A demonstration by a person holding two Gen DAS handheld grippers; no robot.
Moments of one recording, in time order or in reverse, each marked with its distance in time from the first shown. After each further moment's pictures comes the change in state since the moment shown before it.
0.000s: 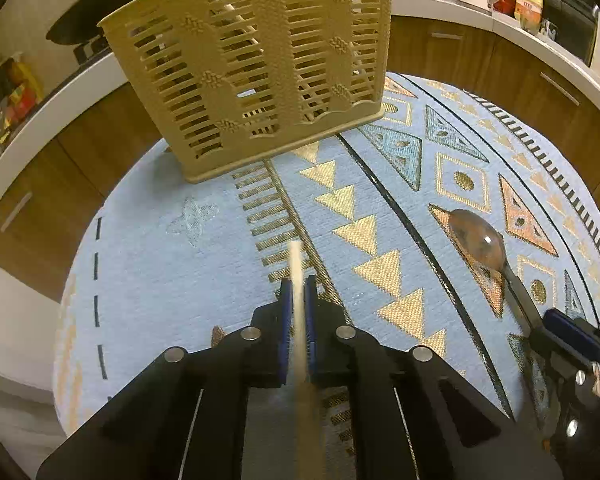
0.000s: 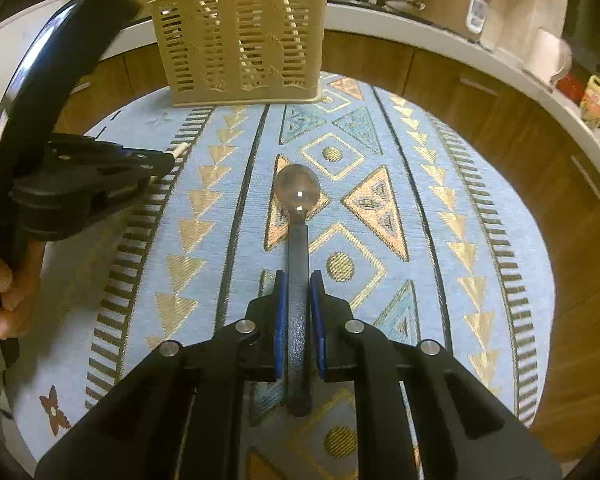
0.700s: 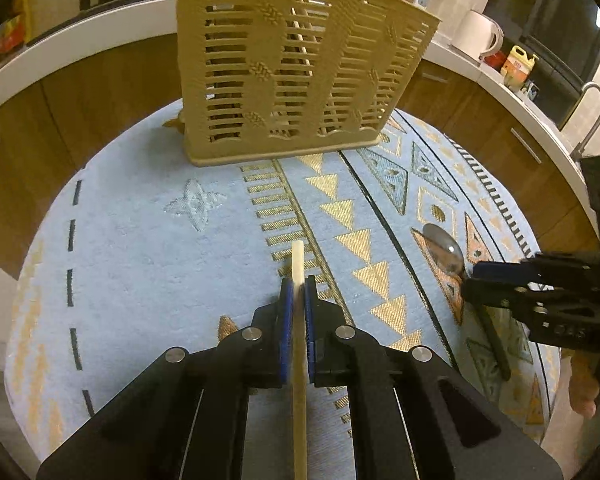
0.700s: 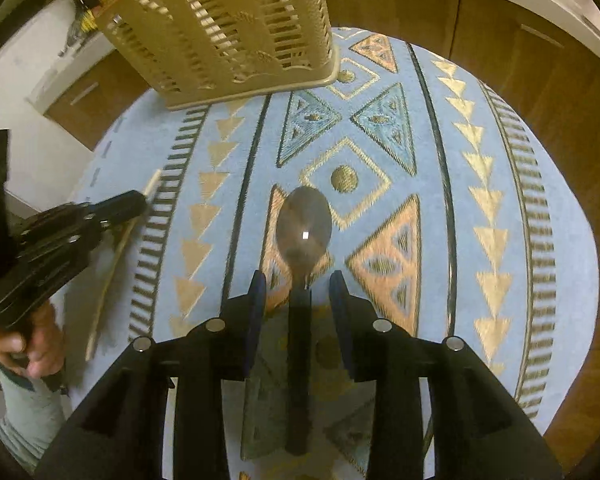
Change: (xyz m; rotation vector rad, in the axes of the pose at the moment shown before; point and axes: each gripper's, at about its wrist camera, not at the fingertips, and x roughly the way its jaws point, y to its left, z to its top) left arm -0.009 0.045 -0.008 -0.163 -0.021 -0.253; right arm 0.048 -0.031 0.074 0.031 0.271 0.216
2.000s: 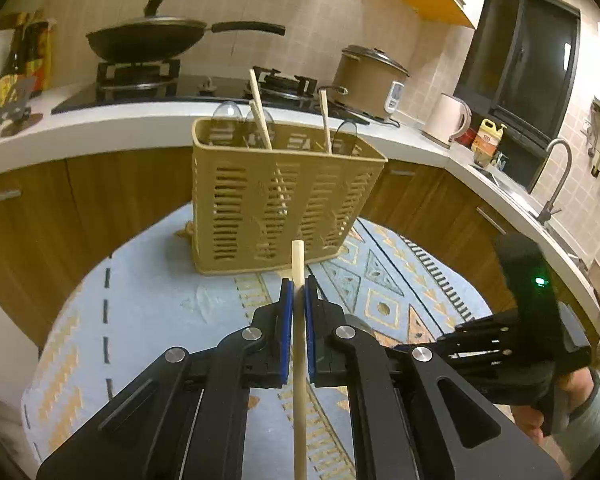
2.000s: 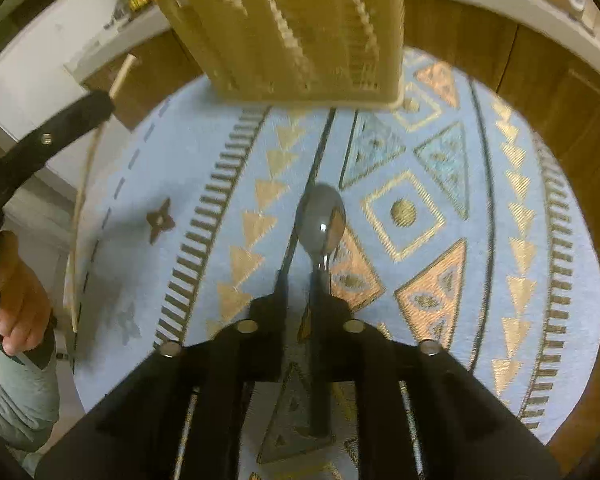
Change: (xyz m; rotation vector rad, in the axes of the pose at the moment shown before) left arm -0.091 -0.004 0.015 -0.012 -0.318 -0.070; right arm 0.004 0.030 0.018 -0.142 0.022 0.094
